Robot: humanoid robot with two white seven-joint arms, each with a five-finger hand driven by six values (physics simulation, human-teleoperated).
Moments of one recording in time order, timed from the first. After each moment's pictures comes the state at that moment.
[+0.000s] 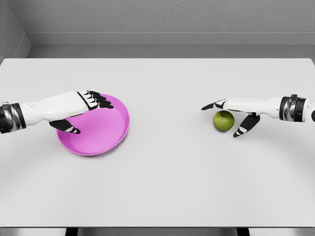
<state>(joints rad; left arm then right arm) -0.58 0.92 -0.75 -1.49 -0.30 -0.61 -0.29 -0.76 -0.79 0.93 -1.19 -0.06 -0.53 0.61</state>
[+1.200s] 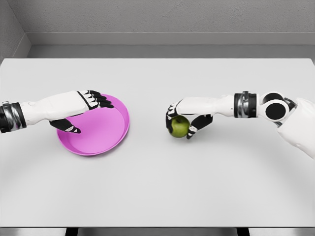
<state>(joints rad) -0.58 0.91 -0.75 -1.49 -0.30 -0.61 -0.29 -0.83 -0.60 0.99 -1.28 -0.07 -0.60 0.61</state>
